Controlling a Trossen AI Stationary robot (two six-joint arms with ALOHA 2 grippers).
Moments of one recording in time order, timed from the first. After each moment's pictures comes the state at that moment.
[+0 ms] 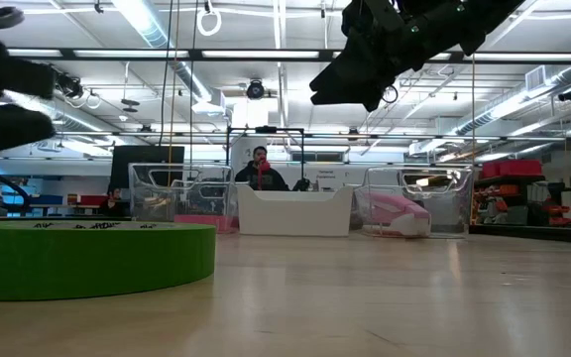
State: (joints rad) left arm -0.75 1.73 0.97 -1.23 -0.37 -2.05; right arm -0.05 1.42 0.86 0.11 -0.02 0.12
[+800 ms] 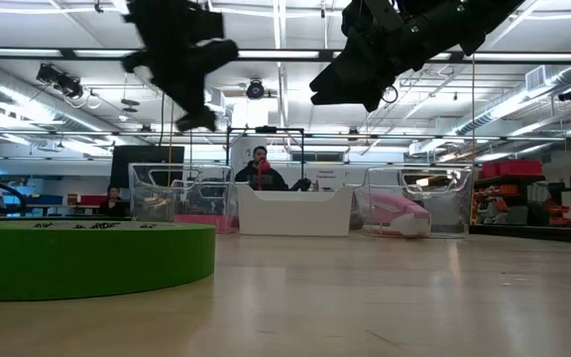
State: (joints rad) left arm -0.15 1.55 1.21 -0.96 -0.79 -0.93; right arm -0.05 1.42 0.86 0.11 -0.02 0.12
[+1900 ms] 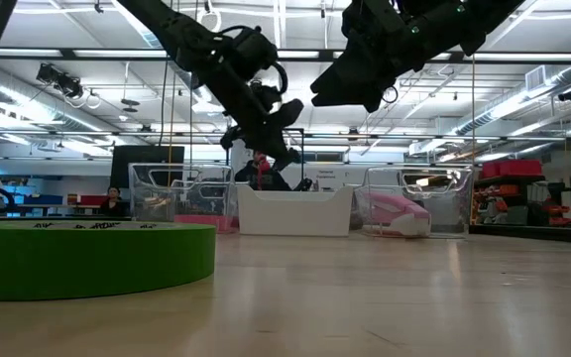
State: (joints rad) left arm 0.42 1.77 1.20 -0.05 -0.28 -0.35; right arm -0.05 1.42 0.86 0.10 -0.02 0.12
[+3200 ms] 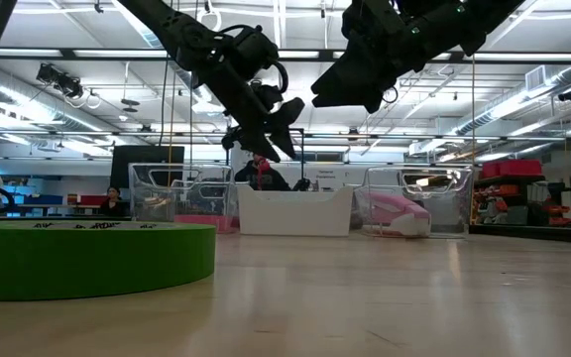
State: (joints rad) left arm 0.42 1.77 1.20 -0.06 -0.27 -0.35; right arm -0.05 1.42 0.86 0.10 -0.02 0.12
